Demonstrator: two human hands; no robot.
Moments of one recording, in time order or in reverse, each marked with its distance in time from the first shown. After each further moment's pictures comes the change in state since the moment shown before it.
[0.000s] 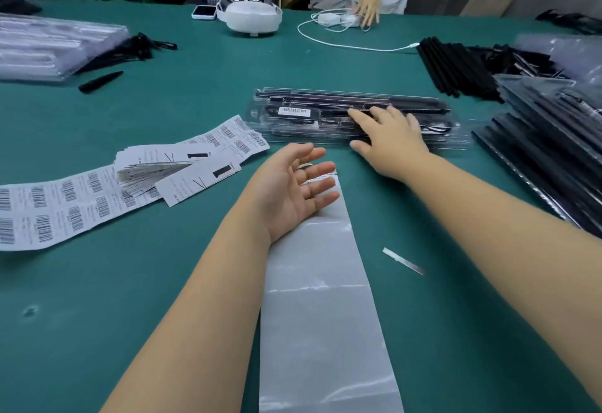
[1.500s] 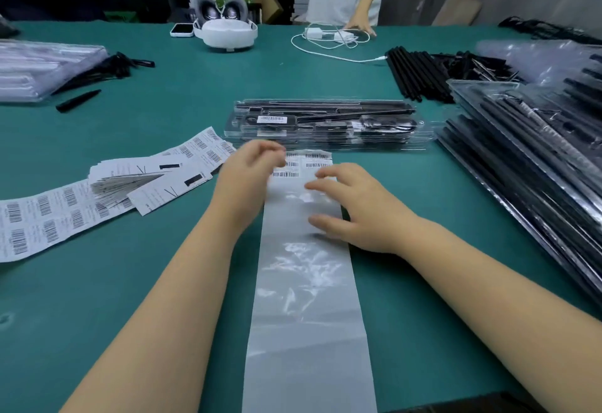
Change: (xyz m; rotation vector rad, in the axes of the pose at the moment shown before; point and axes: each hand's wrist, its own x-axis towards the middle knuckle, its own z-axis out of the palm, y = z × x) left_hand -0.007 0.001 0.009 0.763 0.245 0.488; right_hand -0.110 -0.010 -0.017 0.415 0.013 -0.399
